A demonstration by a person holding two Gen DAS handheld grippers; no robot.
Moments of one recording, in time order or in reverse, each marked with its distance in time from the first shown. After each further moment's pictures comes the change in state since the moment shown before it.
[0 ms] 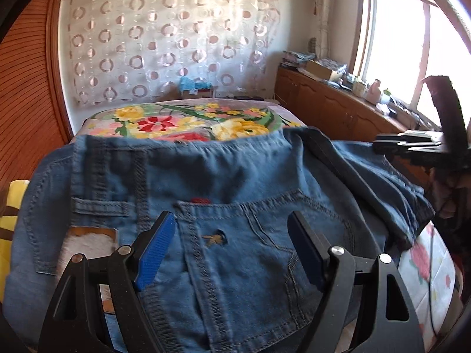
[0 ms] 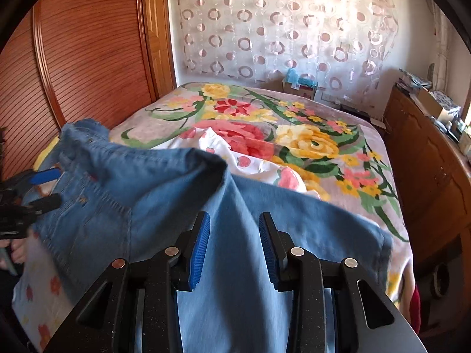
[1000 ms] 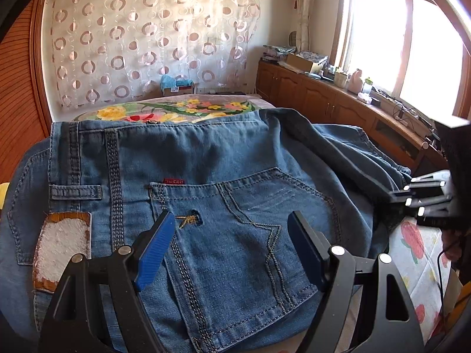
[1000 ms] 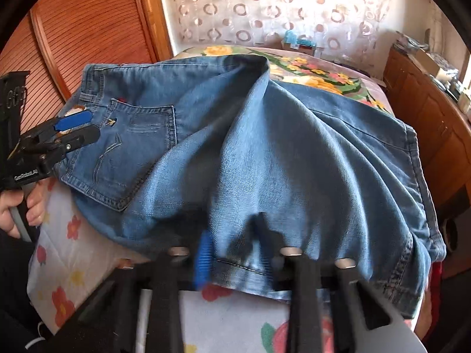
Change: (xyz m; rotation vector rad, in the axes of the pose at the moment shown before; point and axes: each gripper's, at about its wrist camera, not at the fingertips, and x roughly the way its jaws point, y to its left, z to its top) left arm -0.006 -0.008 -0.015 0.048 0.013 -0.077; right arm -0.023 0.047 -0.065 0.066 0.168 0.035
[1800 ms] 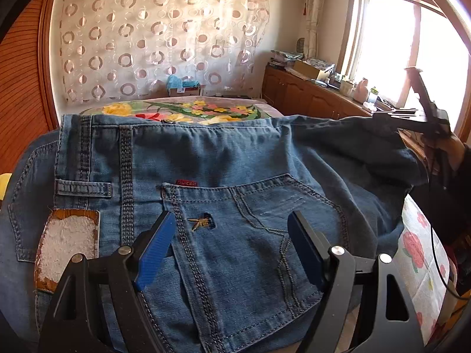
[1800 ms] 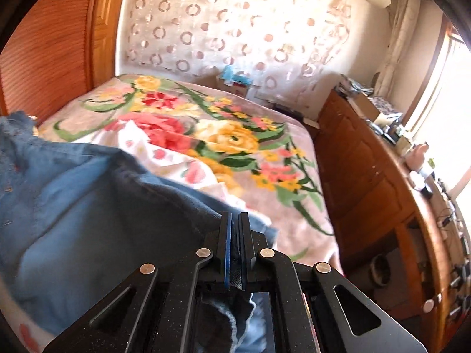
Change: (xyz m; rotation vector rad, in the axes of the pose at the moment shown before) left arm 0.000 0.011 0.000 -0.051 -0.022 0.009; right arm 0.013 -0.115 0.101 -0.068 -0.131 -0.410
